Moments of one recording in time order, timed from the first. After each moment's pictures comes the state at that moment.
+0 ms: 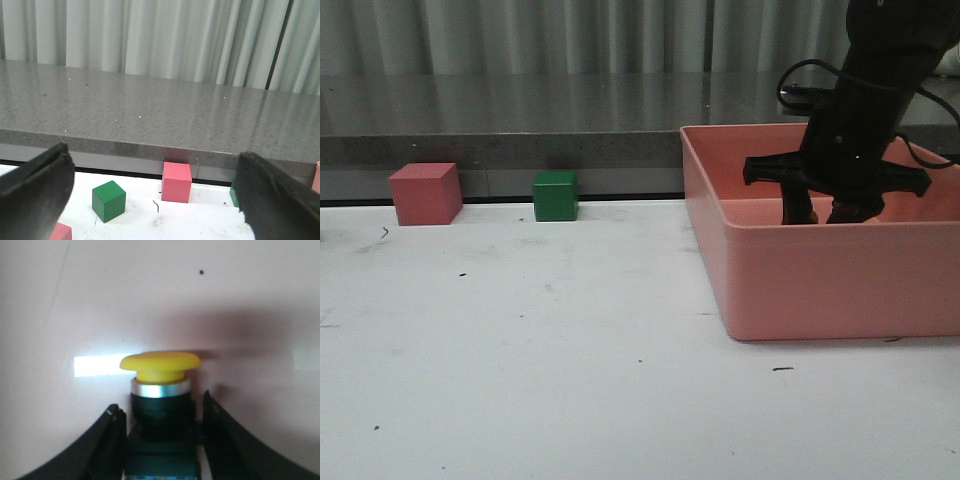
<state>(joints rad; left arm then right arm) 0.01 0.40 -0.44 0.00 0.11 -0.10 0.20 2.06 -1.48 -0.02 0.61 0.33</state>
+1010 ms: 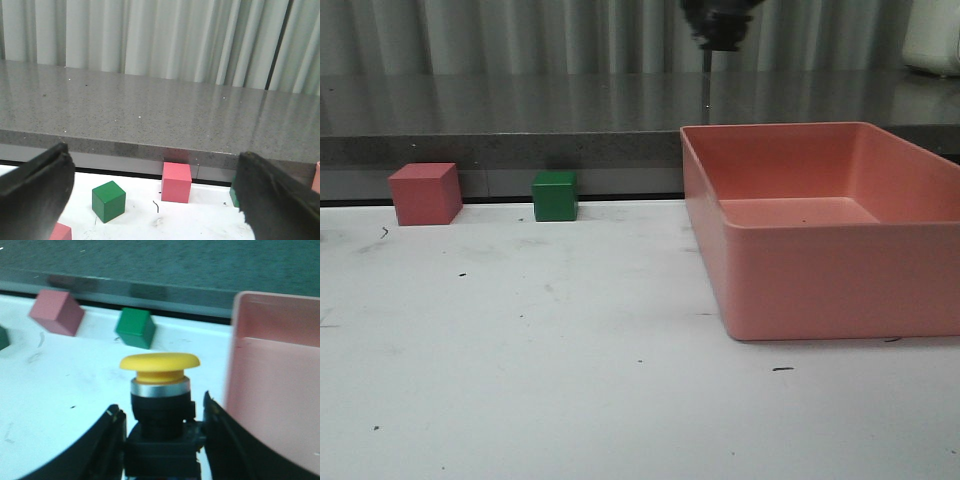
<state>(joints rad) 0.01 0.40 -0.44 0.00 0.11 -0.10 0.52 1.67 -1.53 -0.02 0.58 0.33</state>
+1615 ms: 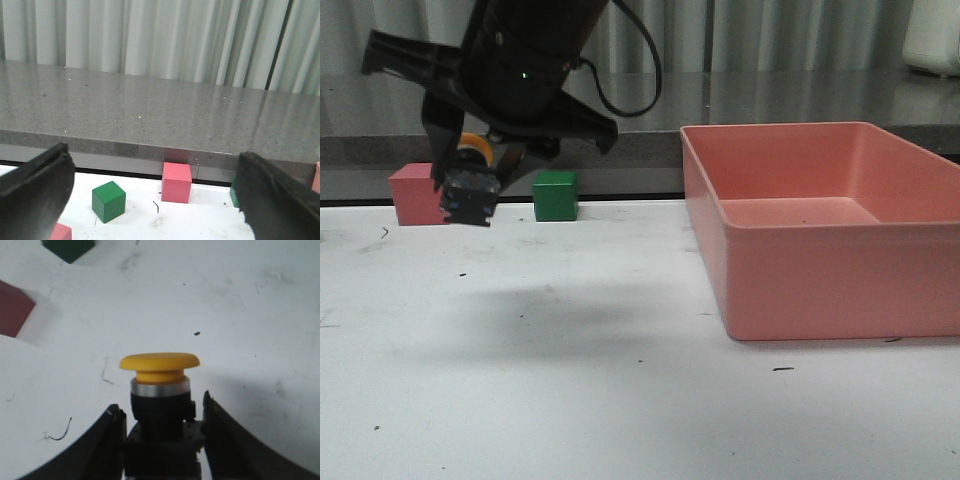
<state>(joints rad) 0.01 0.40 -0.44 0.00 0.11 -0.10 0.76 2.05 -1.70 0.16 0.55 0.50</state>
